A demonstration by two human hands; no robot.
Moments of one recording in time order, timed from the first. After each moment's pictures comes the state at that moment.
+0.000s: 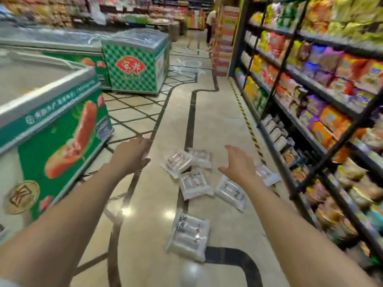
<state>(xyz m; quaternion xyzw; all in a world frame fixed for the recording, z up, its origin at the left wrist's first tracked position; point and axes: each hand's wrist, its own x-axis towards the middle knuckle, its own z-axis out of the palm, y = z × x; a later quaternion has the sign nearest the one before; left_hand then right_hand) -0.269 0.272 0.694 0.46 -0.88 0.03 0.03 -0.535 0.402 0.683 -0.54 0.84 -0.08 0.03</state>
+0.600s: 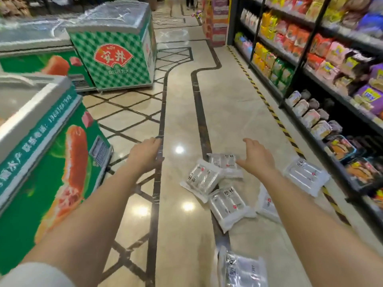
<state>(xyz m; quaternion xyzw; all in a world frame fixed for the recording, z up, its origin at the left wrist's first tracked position) -0.341 -0.211 0.642 0.40 -0.91 0.00 -0.06 -0.590 -0.037 0.623 -0.44 0.89 -0.11 0.11</state>
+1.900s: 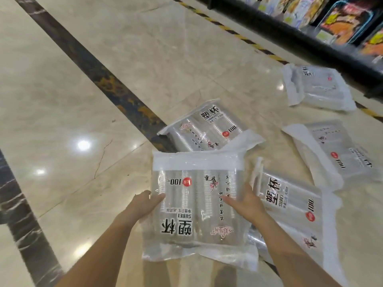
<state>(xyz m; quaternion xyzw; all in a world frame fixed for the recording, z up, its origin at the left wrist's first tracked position) -0.644 -0.641 -0.181 0.30 -0.85 -0.32 -0.29 -0.713 -0.375 -0.113 0.10 0.90 -0.28 0.32</state>
